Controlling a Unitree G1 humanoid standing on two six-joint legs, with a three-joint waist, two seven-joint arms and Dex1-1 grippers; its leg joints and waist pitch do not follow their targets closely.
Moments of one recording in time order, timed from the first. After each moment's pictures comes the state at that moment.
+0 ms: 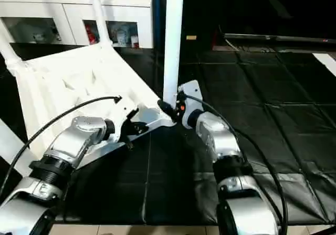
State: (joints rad) left arm -0.62 0.24 -0.22 0.50 0.03 0.46 -0.85; right arm -0.63 -0.09 -0.03 0.68 0.11 0.15 0.66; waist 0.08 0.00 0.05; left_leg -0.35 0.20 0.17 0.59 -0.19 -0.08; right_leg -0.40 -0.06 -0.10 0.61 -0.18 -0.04
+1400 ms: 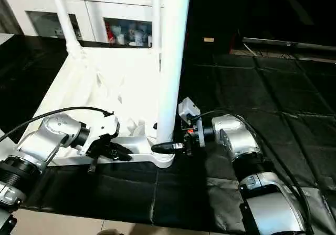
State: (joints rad) left arm -0.59 0.51 -0.37 0.47 -0.01 0.19 -1.40; right arm -0.68 -0.31 0.16 0.77 0.20 0.12 1.51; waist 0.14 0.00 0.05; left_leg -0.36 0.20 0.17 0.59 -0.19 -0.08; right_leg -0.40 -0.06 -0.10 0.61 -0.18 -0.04
